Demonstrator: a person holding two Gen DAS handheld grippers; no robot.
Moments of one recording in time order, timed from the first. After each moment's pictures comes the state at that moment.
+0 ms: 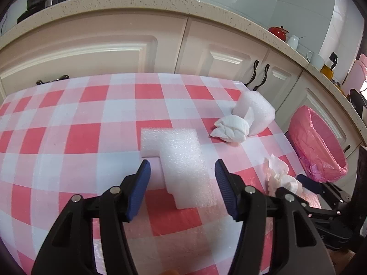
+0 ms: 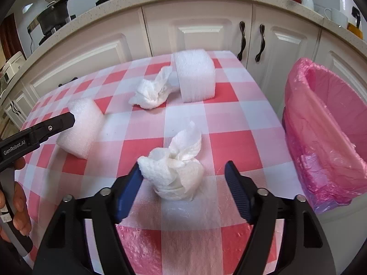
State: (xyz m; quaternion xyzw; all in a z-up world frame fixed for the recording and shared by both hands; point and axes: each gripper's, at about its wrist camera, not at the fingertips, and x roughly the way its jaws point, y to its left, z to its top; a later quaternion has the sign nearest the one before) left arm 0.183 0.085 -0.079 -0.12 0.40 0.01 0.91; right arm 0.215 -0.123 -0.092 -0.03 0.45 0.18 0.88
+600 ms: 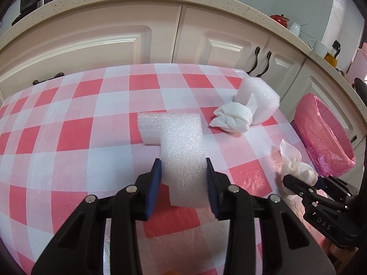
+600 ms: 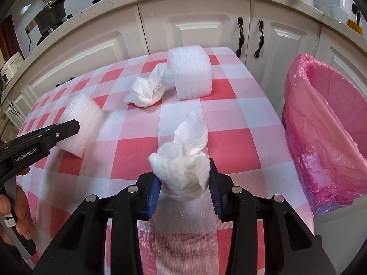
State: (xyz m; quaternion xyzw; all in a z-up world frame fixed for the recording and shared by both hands) left arm 0.192 0.072 -0.090 -0.10 0.42 0.01 0.90; right arm 0.220 -0.127 -0.094 -0.02 0.45 0.18 0.88
